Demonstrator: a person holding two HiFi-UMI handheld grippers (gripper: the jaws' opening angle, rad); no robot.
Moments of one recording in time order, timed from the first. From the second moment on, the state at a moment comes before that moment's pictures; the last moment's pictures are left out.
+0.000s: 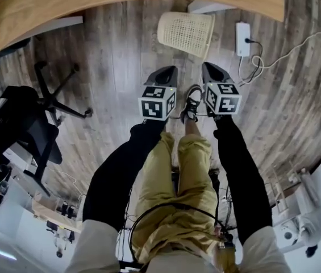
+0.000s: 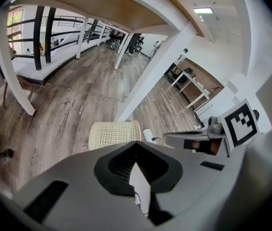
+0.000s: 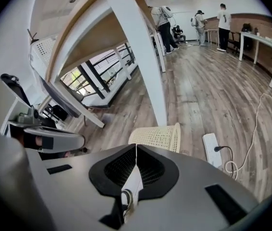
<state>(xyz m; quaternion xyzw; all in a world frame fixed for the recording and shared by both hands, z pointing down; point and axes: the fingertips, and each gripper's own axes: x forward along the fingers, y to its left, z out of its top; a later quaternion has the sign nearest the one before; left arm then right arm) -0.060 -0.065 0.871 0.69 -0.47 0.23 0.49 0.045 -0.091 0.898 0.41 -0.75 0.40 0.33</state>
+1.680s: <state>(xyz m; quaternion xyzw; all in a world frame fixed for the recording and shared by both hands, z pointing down) -0.033 -0.072 0.982 0.65 -0.47 0.24 0.55 0.092 -0.143 1.077 0.43 -0.69 0.44 0.38</state>
